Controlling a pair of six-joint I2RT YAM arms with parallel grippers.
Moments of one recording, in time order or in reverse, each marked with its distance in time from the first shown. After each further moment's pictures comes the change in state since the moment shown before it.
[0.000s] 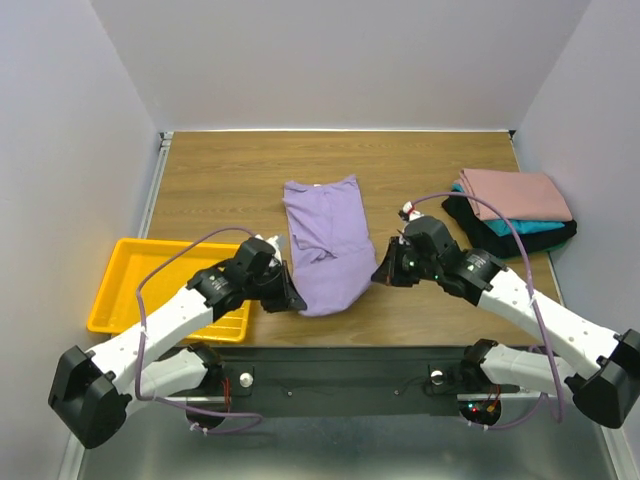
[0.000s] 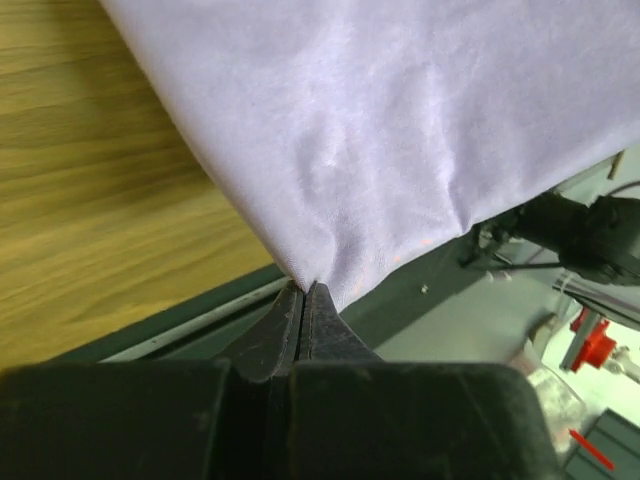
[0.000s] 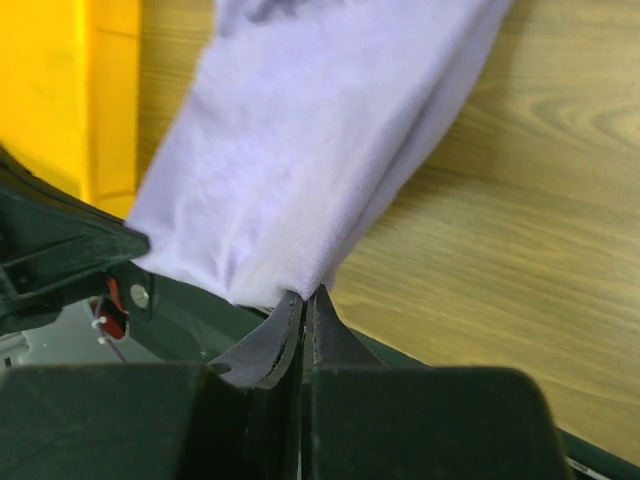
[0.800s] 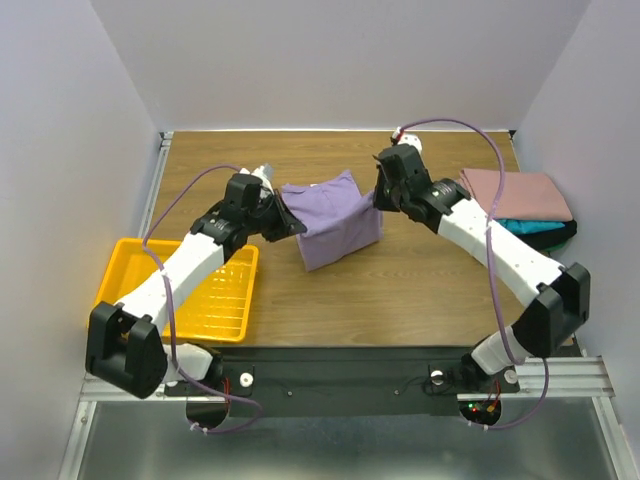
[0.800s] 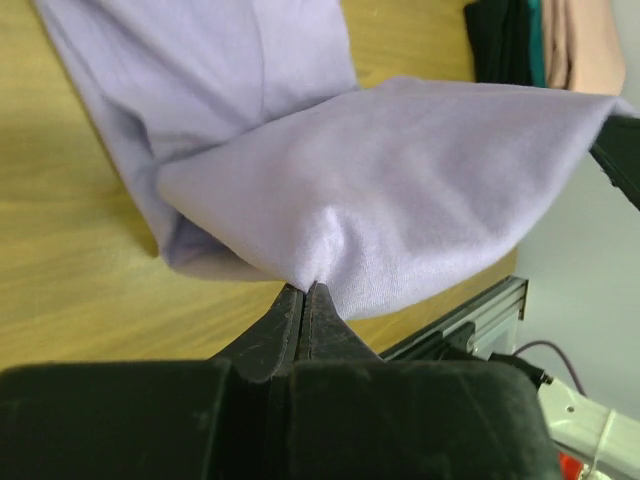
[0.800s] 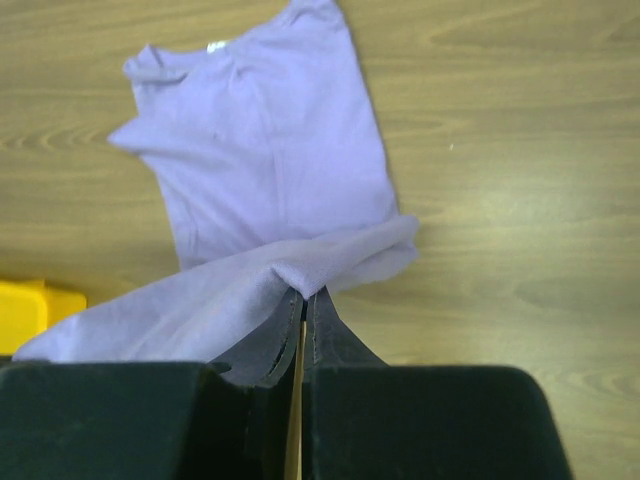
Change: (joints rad) left arm 0.264 0.329 0.362 0.172 0.036 0.111; right arm -0.117 0.445 0.560 -0.032 0.418 -0.190
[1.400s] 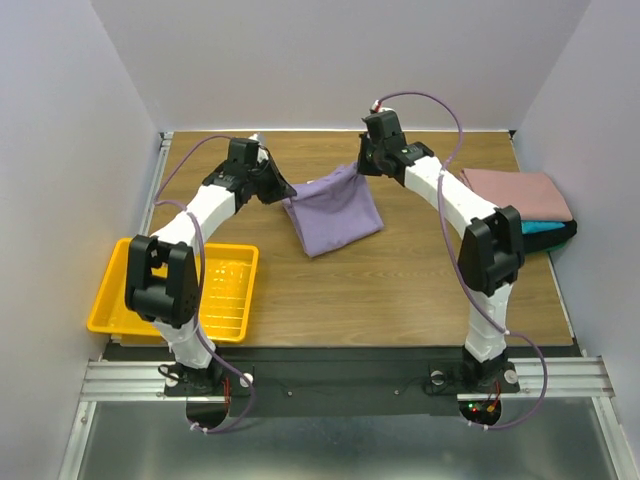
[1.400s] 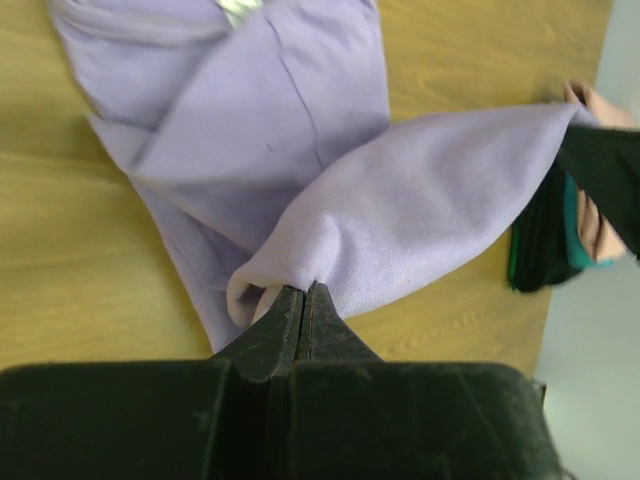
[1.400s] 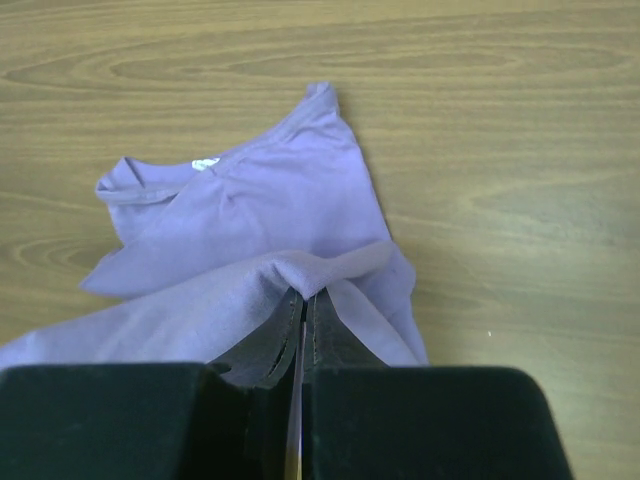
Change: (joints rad) left arm 0.151 0.414 0.330 0.048 -0.001 0.072; right arm -0.161 0.513 0.426 0.107 -0.173 -0.135
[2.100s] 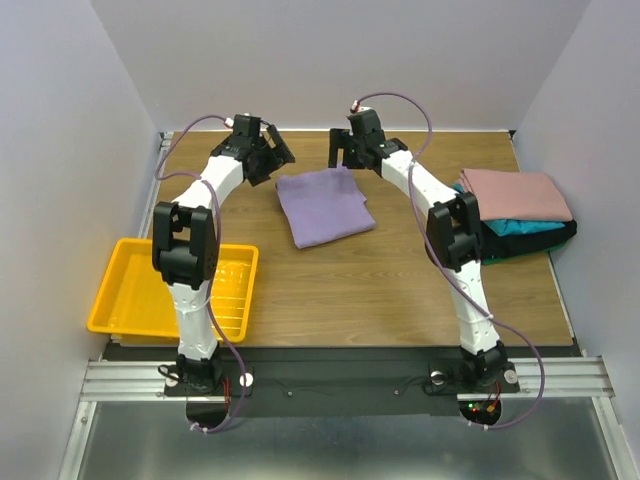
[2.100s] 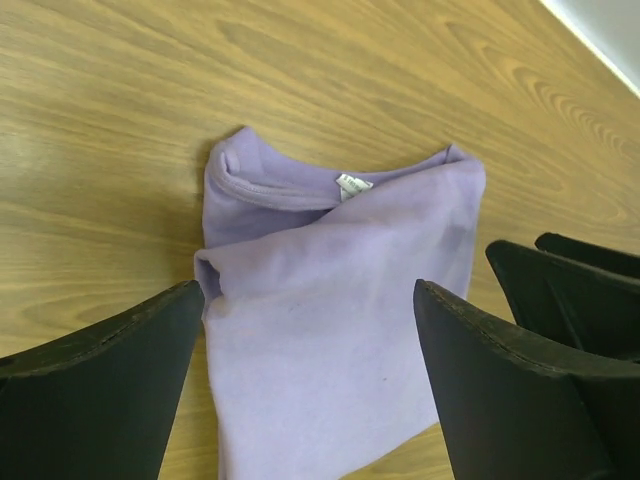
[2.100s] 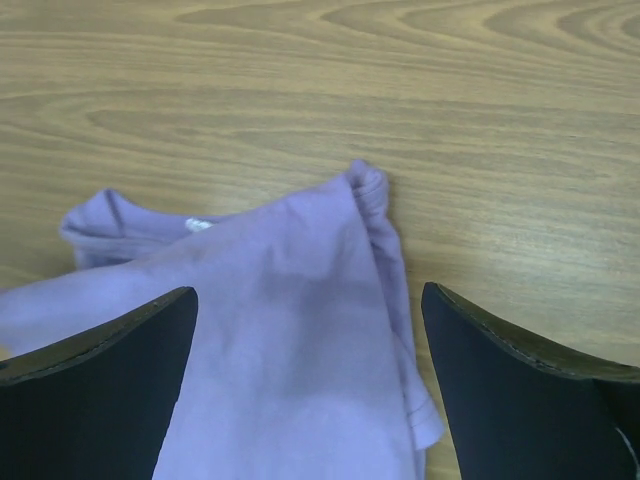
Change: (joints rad) left arm 0.064 0.364 0.408 -0.087 -0.209 -0.020; right arm -0.019 0.405 0.378 0.029 -0.061 -0.075
